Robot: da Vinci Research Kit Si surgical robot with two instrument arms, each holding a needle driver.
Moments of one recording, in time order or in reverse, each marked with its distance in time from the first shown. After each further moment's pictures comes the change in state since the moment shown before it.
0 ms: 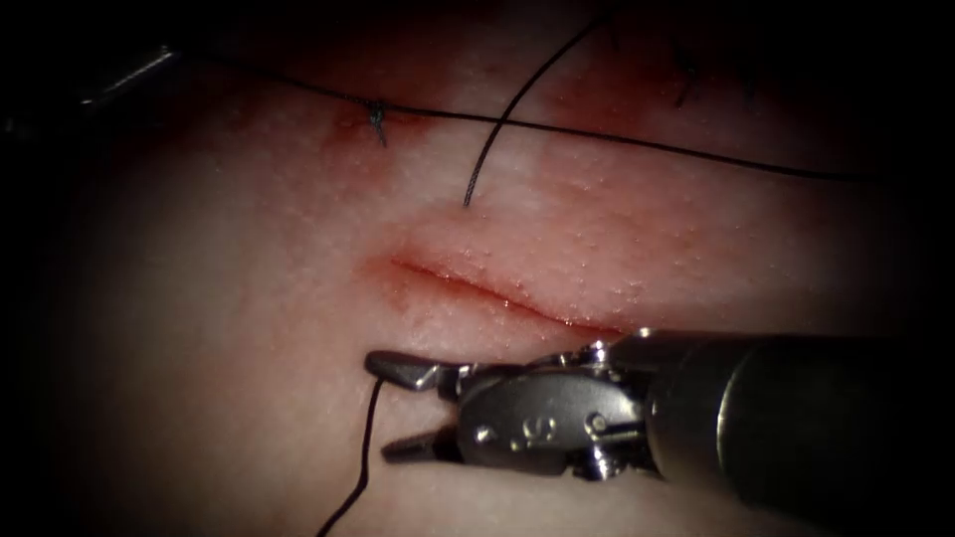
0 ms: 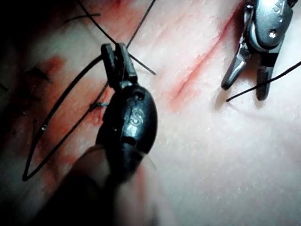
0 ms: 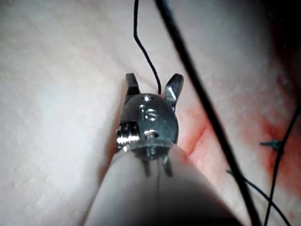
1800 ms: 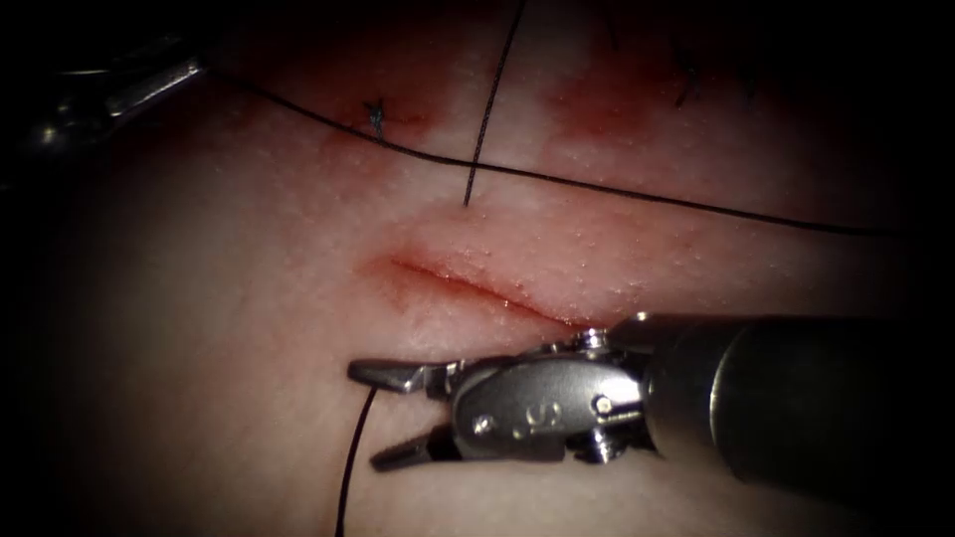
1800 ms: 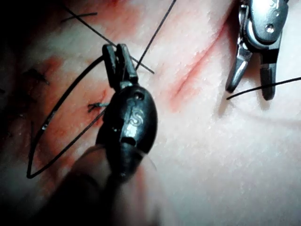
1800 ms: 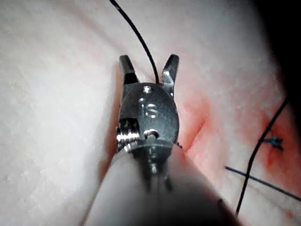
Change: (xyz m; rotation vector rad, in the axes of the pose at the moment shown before) right arm 0.000 0.000 0.001 0.075 0.091 0.028; left arm -0.001 0.000 0.001 -0.016 -0.018 0.018
